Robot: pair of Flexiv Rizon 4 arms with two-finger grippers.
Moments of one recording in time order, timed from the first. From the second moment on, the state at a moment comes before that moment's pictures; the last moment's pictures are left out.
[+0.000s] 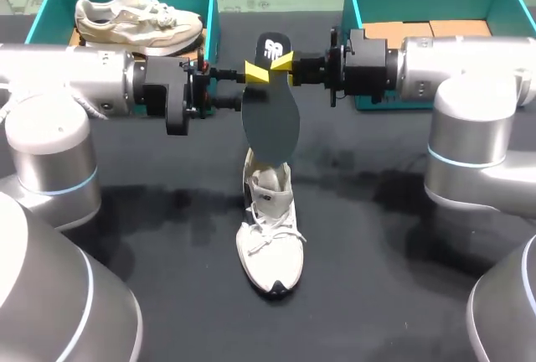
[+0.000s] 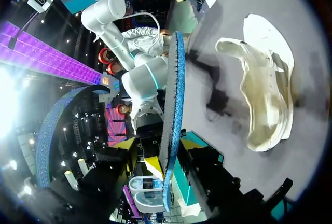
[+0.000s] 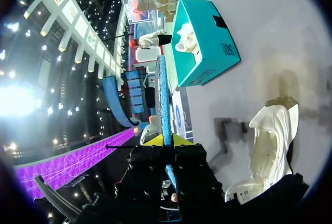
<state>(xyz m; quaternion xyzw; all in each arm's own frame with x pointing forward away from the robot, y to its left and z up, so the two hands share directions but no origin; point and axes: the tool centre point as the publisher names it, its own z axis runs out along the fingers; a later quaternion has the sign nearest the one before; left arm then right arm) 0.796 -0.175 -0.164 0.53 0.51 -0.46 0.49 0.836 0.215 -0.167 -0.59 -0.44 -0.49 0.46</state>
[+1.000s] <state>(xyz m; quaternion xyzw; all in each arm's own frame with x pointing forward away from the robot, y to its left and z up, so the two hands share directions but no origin) 0.805 -0.176 -0.176 0.54 0.53 -0.44 0.48 0.846 0.208 -0.167 -0.59 -0.43 -0.50 0.46</state>
